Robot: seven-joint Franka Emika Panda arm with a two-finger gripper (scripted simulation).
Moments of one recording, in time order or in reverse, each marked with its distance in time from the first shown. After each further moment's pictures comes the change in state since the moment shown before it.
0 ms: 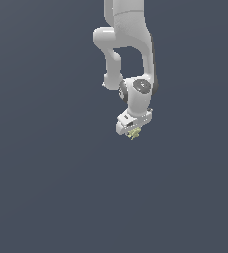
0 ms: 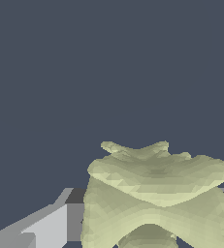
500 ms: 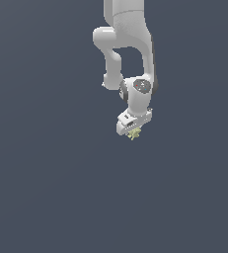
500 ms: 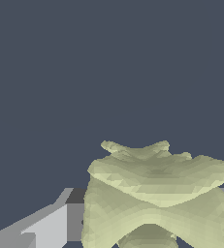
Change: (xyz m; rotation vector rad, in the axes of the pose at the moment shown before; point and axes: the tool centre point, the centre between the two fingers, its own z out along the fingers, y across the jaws) arm 0.000 0.000 -0.001 0.000 -0.001 0.000
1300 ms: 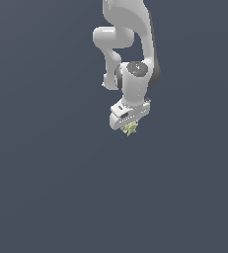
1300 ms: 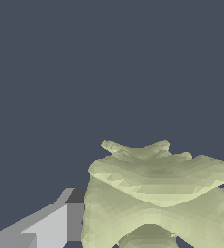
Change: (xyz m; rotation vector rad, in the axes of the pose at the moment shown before) arm 0.005 0.039 -0.077 0.001 0.000 -0.001
